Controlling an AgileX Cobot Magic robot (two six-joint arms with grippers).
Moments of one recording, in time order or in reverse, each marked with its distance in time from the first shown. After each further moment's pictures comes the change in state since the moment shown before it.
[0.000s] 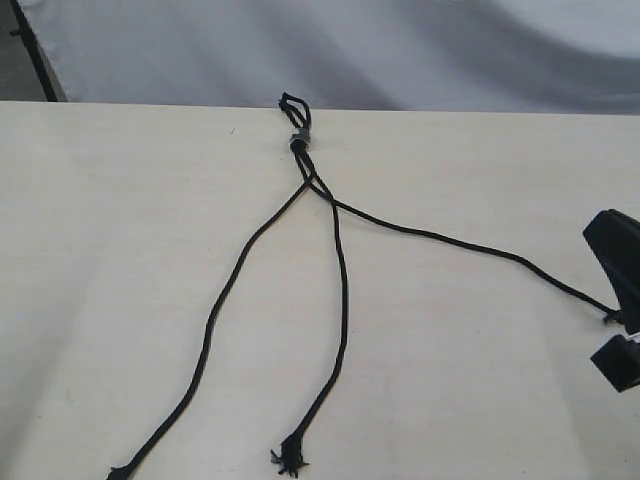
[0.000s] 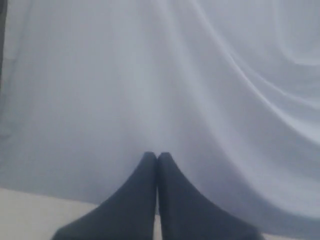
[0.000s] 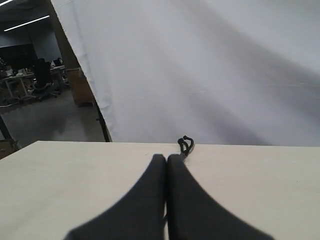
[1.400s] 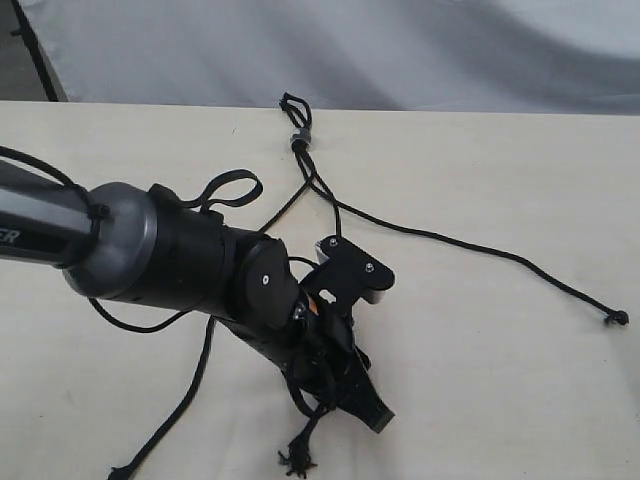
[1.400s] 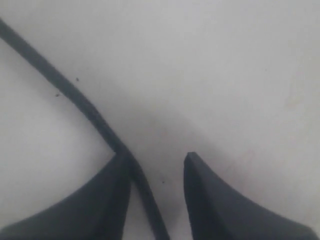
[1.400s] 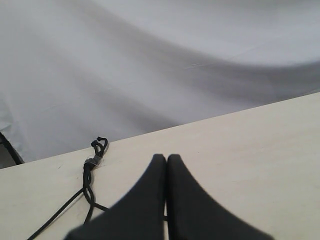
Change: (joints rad) left arm -0.691 1.928 -0.982 -0.080 0.502 0.284; right arm 0.000 -0.001 0.000 0.689 0.019 -0.490
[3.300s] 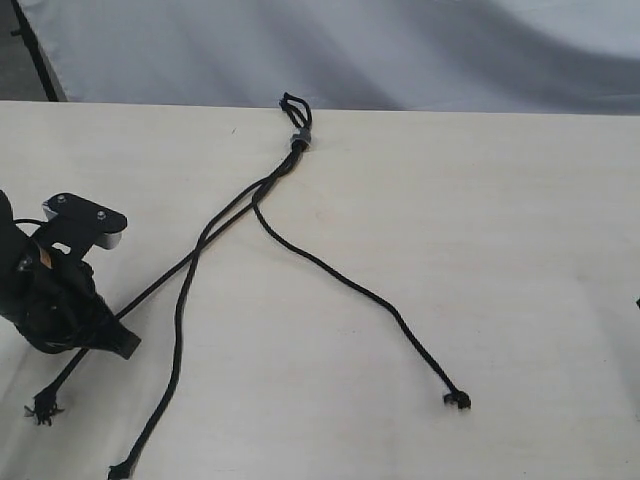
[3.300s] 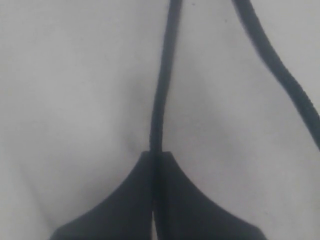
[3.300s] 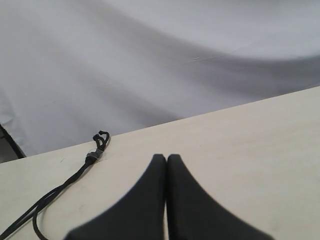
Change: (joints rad) left arm 0.604 -0.298 0.359 0.456 0.071 -0.218; right arm 0.000 0.000 0.000 0.000 0.022 0.002
